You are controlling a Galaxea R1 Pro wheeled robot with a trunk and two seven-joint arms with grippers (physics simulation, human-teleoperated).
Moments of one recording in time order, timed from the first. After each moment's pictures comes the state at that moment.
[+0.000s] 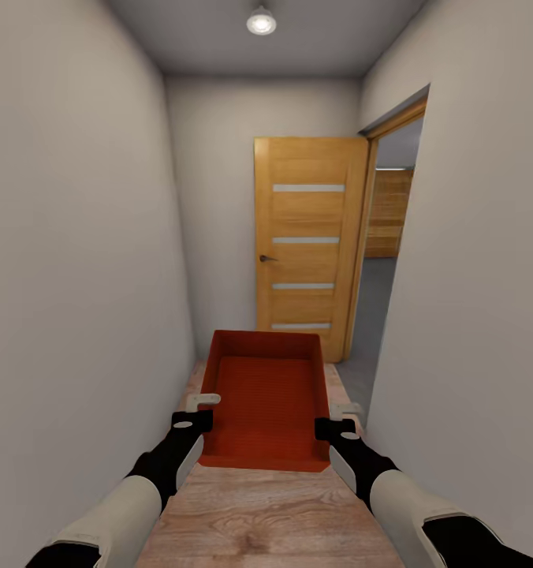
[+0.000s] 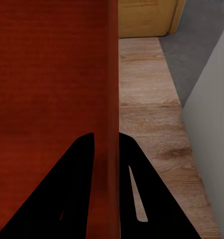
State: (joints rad) left arm -0.73 -0.12 -0.05 -0.45 0.02 0.18 0.28; right arm -0.80 0.12 0.08 -0.20 -0.07 -0.01 -0.18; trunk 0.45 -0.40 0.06
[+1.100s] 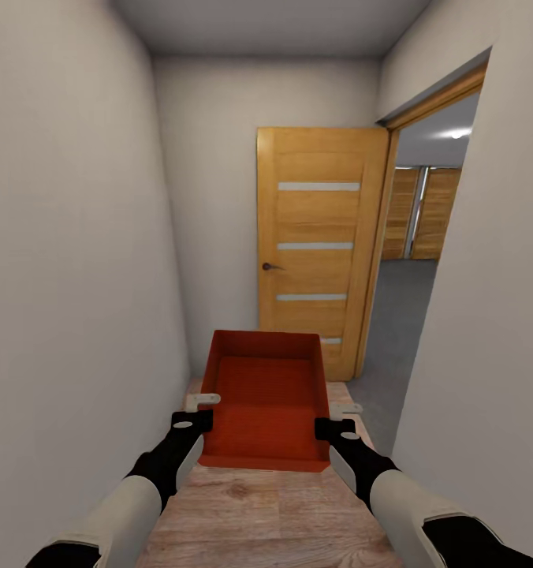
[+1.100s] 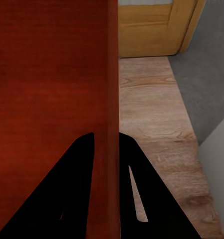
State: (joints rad) left arm -0.73 -0.12 -0.05 -0.45 0.02 0.18 0.28; right arm -0.80 0.12 0.08 -0.20 -0.07 -0.01 -0.18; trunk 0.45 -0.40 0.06
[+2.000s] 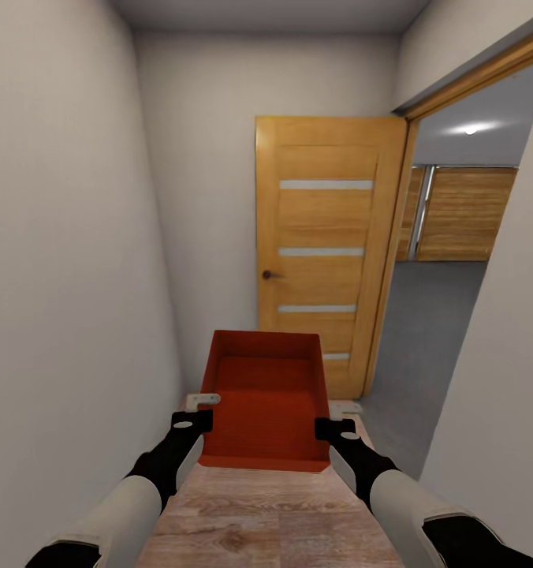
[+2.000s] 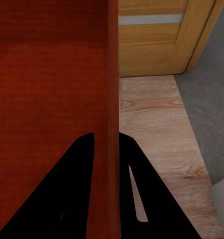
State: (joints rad) left arm -0.73 -0.12 -0.05 -0.45 0.02 0.18 0.28; right arm -0.80 0.12 0.08 -0.20 -0.07 -0.01 -0.18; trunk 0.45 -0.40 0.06
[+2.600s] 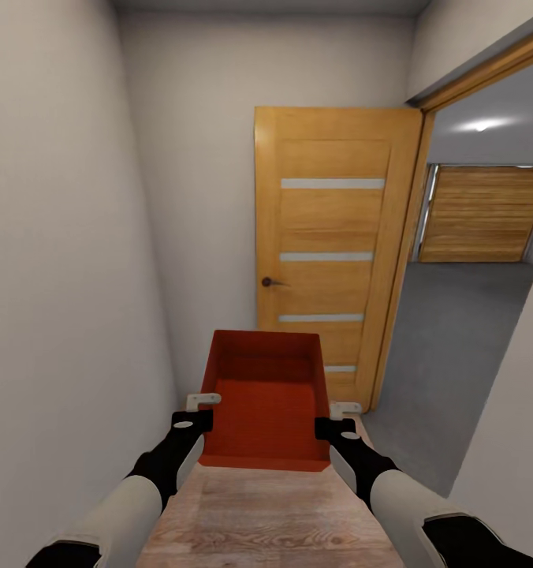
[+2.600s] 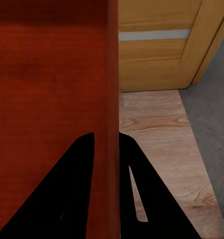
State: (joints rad) left arm -0.73 -0.12 -0.05 -0.45 0.02 0.18 0.28; right arm -0.80 0.12 0.08 -0.20 -0.08 -0.01 -0.18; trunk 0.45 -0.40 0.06
